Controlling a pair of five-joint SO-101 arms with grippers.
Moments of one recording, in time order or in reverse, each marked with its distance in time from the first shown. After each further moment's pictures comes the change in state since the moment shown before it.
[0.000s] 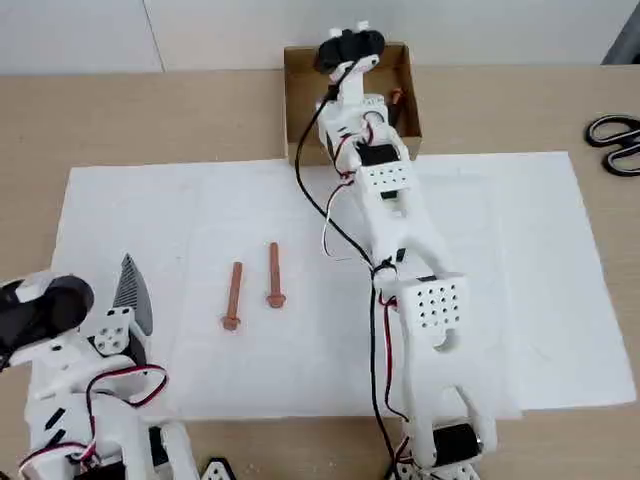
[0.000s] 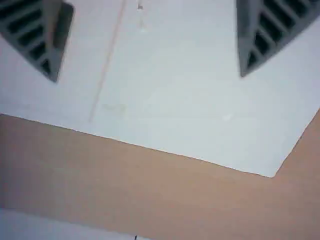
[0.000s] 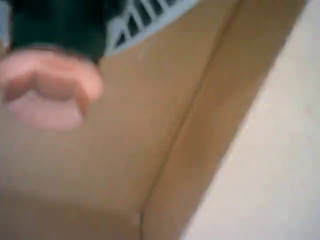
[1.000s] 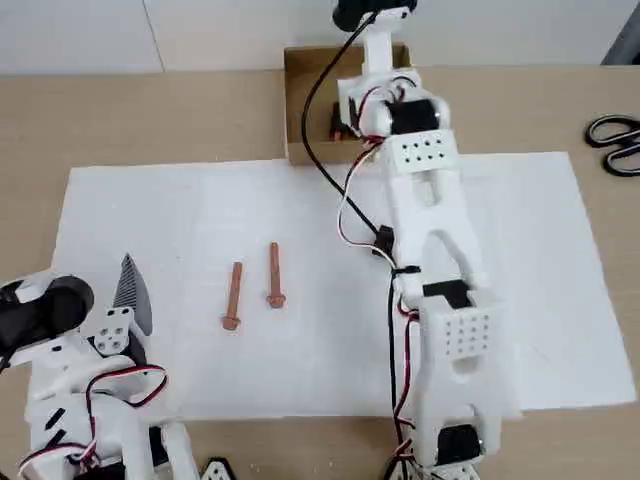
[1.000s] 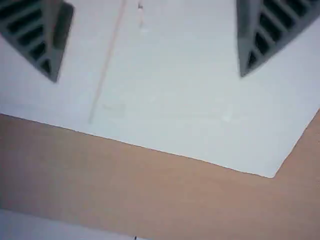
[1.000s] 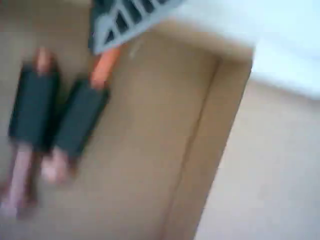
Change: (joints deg) left arm 0.0 0.0 0.0 0.0 0.0; right arm 2.5 -24.0 -2.4 42.5 0.2
